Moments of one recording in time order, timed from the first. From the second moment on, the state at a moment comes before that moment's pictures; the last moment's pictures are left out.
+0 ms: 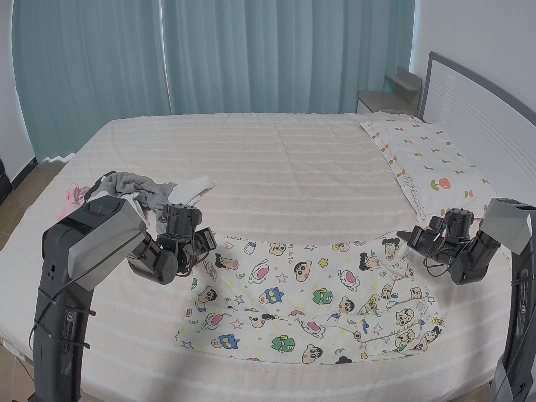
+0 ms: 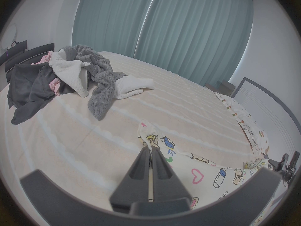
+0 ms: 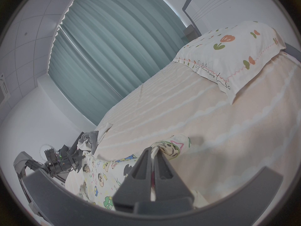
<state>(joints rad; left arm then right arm) -0.27 2.52 -1.31 -0.68 0.22 -0.50 -0.08 2.47 -0.97 -1.15 0.47 0.49</state>
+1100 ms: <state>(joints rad) -0.29 2.47 -0.91 -1.11 0.21 -0.39 -0.11 2.38 -0.46 -1.49 0.52 0.32</state>
